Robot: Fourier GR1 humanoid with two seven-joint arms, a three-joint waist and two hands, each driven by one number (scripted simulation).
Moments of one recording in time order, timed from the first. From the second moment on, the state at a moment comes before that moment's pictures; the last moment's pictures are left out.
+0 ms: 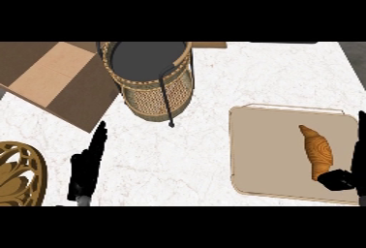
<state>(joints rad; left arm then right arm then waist) 0.02 0.27 -0.31 -1.38 0.16 0.37 -0.02 -0.03 -0.78 0.38 -1.87 0.81 -0.11 1.16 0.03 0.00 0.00</state>
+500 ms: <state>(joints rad) 0.03 0.26 -0.28 -1.37 0.16 0.37 -0.03 -0.17 -0.57 0.41 -1.69 0.89 0.01 1.16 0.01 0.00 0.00</state>
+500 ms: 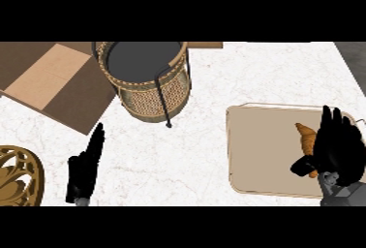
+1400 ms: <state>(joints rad) 0.06 0.25 -0.26 -1.39 0.13 0.35 -0.03 -0.22 -0.41 0.28 -1.50 0.94 0.18 1.13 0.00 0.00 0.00</state>
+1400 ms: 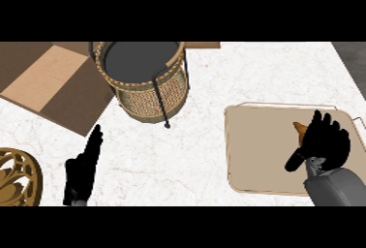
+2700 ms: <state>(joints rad) 0.07 0.21 -0.19 -1.41 0.08 0.30 0.01 -0.22 -0.31 0.07 -1.34 1.03 0.21 0.97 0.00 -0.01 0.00</state>
